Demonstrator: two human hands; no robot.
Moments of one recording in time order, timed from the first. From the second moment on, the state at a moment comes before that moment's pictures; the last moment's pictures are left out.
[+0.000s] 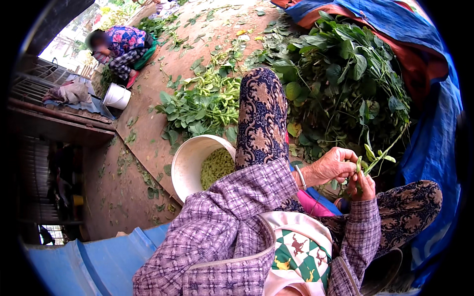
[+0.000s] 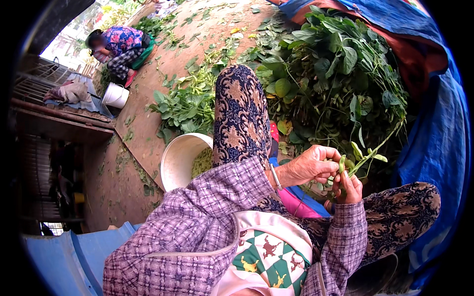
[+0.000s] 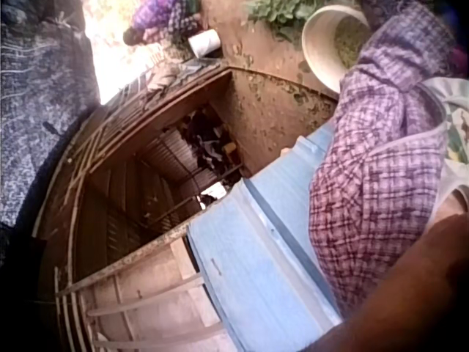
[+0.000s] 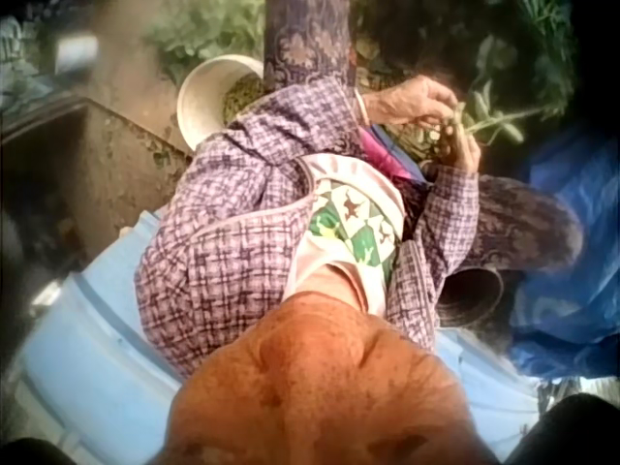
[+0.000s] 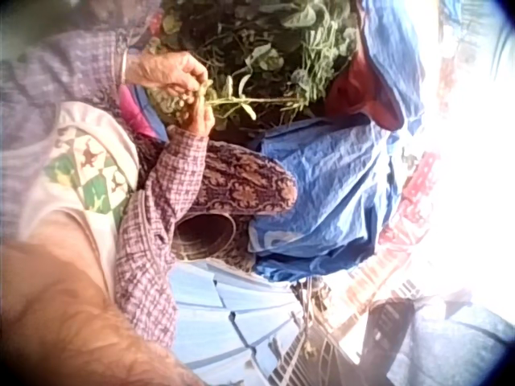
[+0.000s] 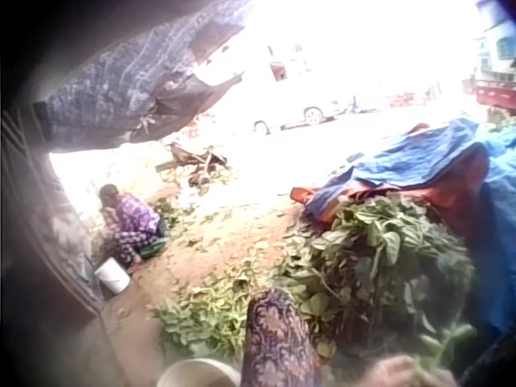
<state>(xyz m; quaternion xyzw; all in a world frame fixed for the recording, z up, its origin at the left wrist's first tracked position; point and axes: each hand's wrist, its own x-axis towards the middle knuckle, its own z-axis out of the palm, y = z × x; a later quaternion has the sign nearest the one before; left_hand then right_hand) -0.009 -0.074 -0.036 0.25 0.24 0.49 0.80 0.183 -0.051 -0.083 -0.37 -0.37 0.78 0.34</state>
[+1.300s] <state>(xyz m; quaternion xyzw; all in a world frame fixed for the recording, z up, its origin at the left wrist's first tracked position) -0.010 -0.070 -0.050 0.42 0.44 0.50 0.62 0.158 -0.063 -0.055 -0.37 -0.57 0.70 0.21</state>
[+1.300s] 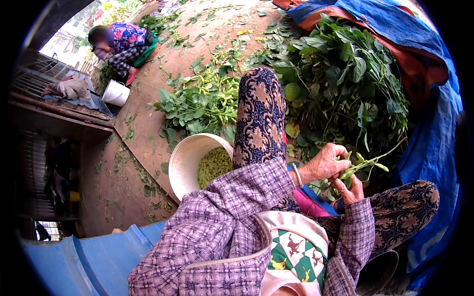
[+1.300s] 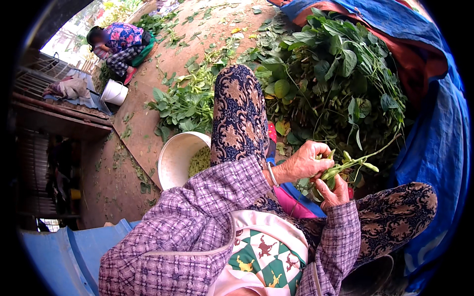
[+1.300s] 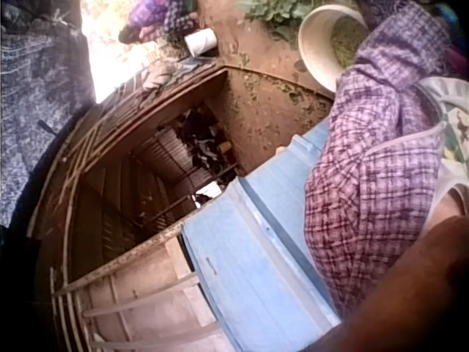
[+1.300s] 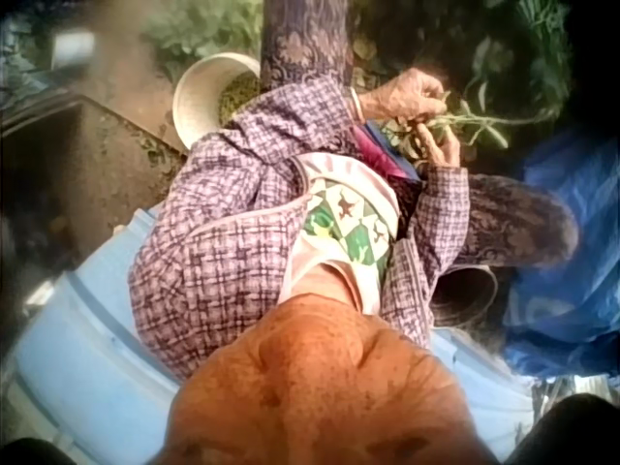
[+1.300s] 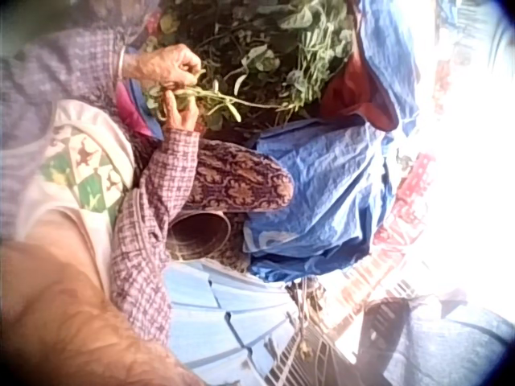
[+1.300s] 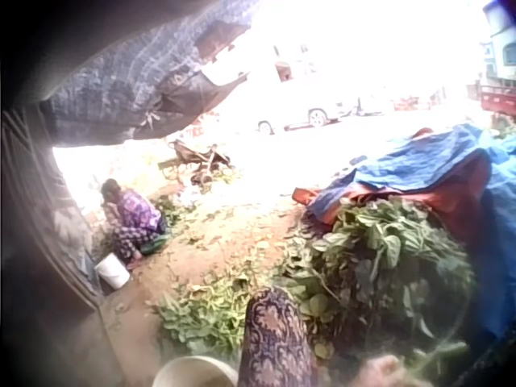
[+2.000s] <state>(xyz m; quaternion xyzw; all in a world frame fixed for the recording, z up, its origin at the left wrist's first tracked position) -0.012 -0.064 -0.038 0.52 0.51 0.43 0.53 0.155 -0.061 -0.048 -0.40 -0.56 0.70 0.20</state>
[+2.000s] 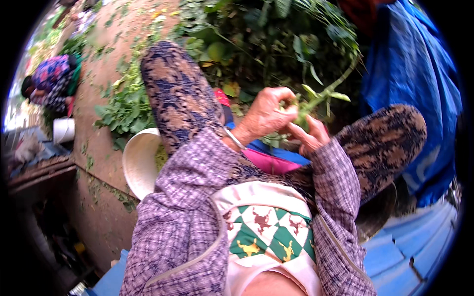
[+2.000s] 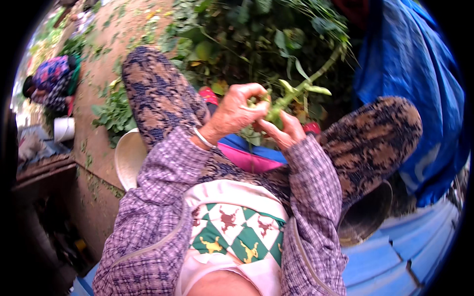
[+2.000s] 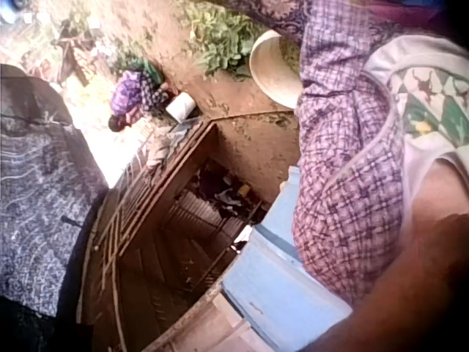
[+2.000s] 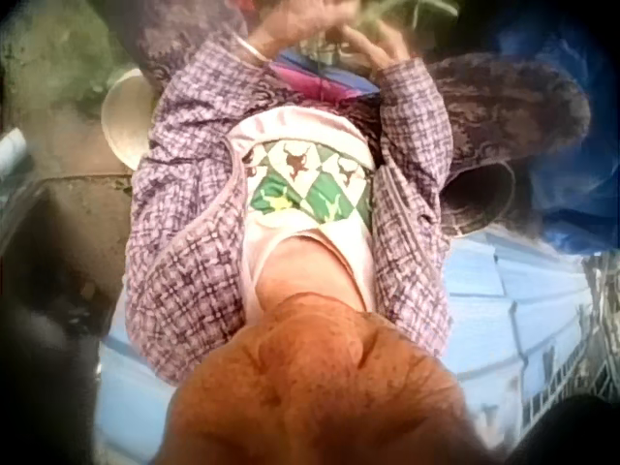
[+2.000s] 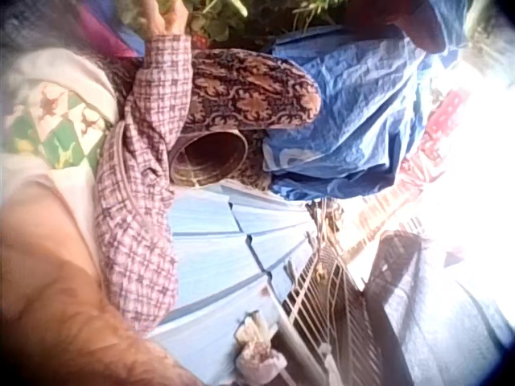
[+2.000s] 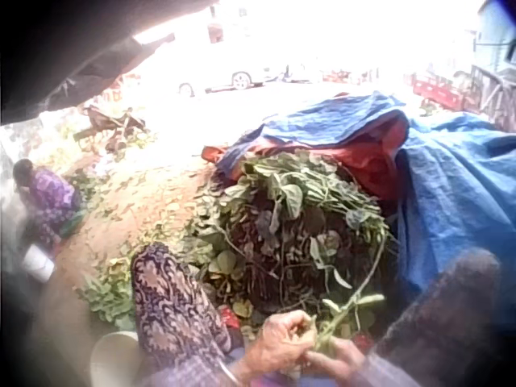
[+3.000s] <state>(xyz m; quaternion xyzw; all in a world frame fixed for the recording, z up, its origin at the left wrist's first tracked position) -0.017 -0.061 -0.056 0.26 0.38 0.40 0.79 0.163 -0.052 -0.053 -0.39 -0.39 0.75 0.36</state>
